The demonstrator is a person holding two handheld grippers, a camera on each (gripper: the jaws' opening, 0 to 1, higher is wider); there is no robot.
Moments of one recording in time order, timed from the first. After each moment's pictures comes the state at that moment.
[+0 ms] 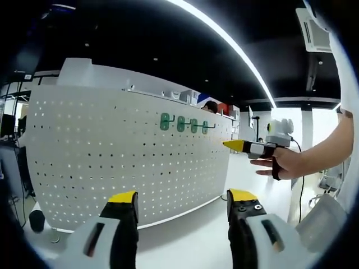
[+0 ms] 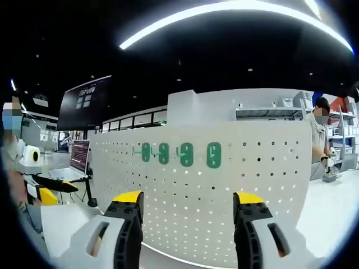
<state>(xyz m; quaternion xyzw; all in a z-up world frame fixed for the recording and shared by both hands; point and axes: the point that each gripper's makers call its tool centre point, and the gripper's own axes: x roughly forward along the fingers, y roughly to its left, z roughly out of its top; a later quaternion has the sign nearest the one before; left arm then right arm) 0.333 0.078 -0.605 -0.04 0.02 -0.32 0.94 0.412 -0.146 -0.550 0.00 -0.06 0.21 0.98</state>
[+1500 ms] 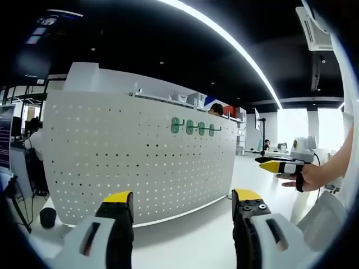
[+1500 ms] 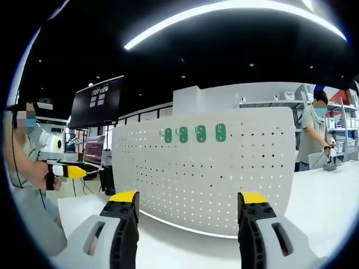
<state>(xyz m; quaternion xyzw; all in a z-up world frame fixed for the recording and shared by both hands) 0.312 0.108 -0.605 -0.04 0.01 -0.29 0.96 0.322 -0.151 -0.596 0.01 -0.04 0.23 0.97</state>
